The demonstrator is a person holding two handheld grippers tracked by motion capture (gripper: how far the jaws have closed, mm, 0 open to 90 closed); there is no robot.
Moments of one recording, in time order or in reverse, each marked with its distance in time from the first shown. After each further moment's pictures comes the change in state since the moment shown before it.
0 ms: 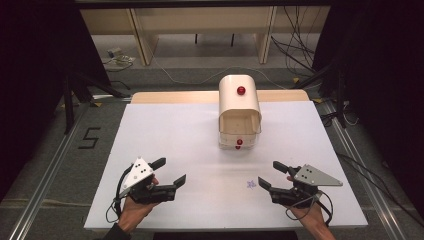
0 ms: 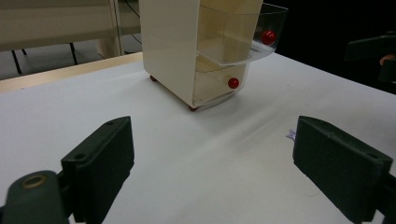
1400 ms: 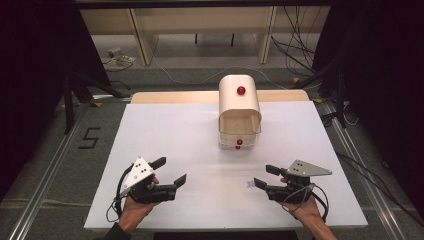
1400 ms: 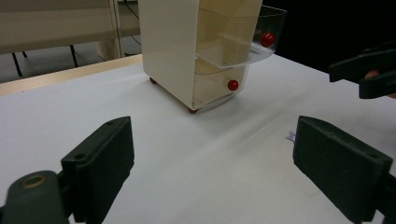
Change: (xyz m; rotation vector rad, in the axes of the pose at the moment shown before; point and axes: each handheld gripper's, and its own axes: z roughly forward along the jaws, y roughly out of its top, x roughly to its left) left arm -0.001 0.001 0.000 -0.007 0.000 0.005; right arm -0.008 -0.002 0.018 0.152 0.076 0.088
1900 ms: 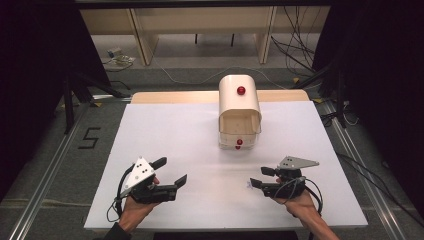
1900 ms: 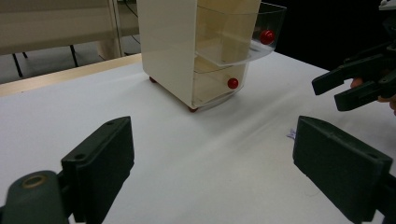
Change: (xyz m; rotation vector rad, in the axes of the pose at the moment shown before) left arm -0.001 0.000 0.001 0.003 0.003 0.009; right arm -0.009 0.001 0.021 0.146 0.009 0.023
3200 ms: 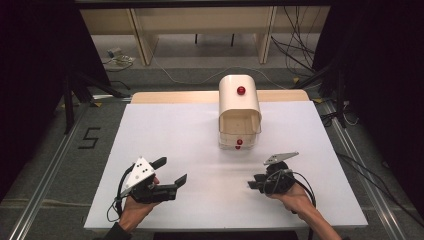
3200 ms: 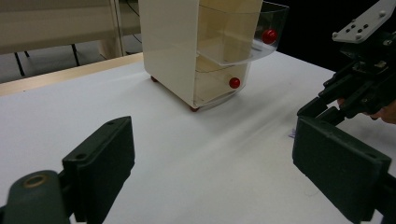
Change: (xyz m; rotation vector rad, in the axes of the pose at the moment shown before) left arm 0.000 0.000 0.001 0.006 0.003 -0.001; right arm -0.015 0.002 0.035 0.269 0.023 0.024
